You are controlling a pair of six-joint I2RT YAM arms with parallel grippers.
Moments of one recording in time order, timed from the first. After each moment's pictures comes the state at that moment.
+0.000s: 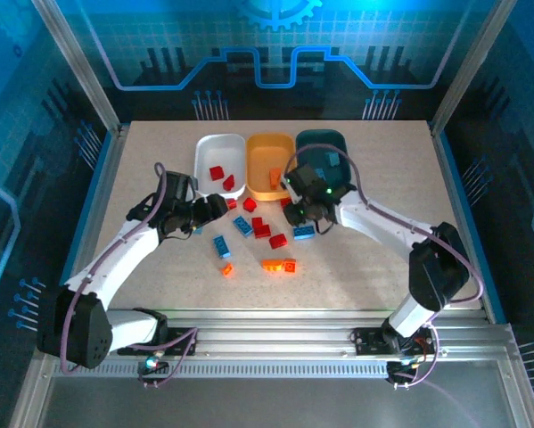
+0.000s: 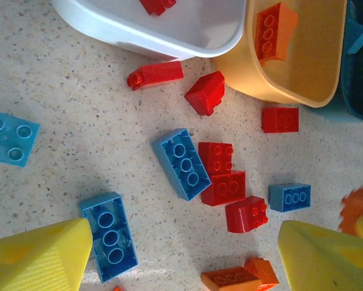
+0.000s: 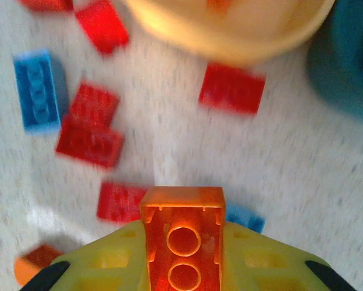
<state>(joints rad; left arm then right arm) -0.22 1.23 0.87 -0.52 0.24 -0.70 0.66 1.66 1.32 -0.69 0.08 0.18</state>
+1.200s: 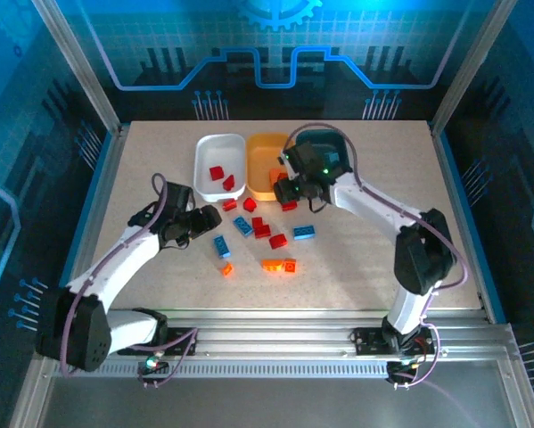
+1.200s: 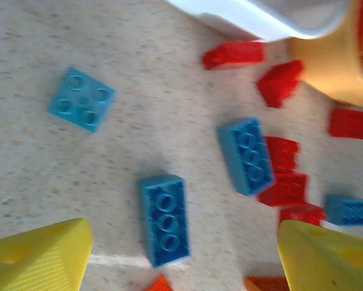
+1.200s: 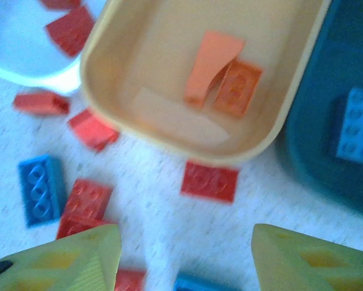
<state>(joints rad) -0.22 1.24 0.80 -0.58 0.10 -0.75 0.61 1.73 1.41 -0.63 0.07 0.20</state>
